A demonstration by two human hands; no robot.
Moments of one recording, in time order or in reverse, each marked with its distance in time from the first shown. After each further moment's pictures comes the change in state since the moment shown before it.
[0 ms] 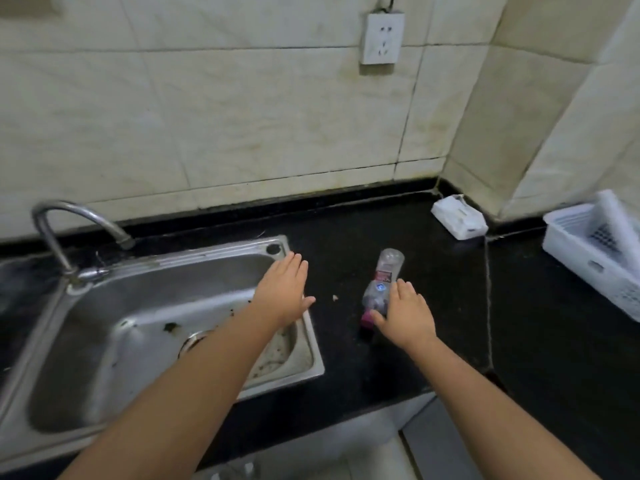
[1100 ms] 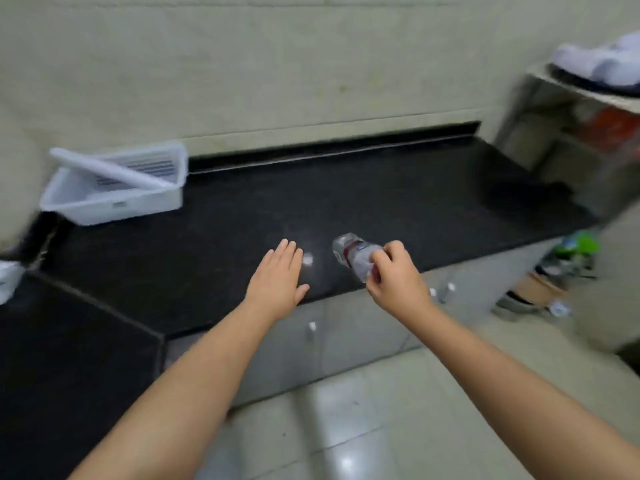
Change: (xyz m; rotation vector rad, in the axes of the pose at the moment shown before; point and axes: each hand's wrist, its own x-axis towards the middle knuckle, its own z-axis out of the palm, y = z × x) left_hand -0.118 0.383 0.003 0.278 0.133 1.555; right_hand -0.378 0.147 0.031 0.172 0.713 1.241
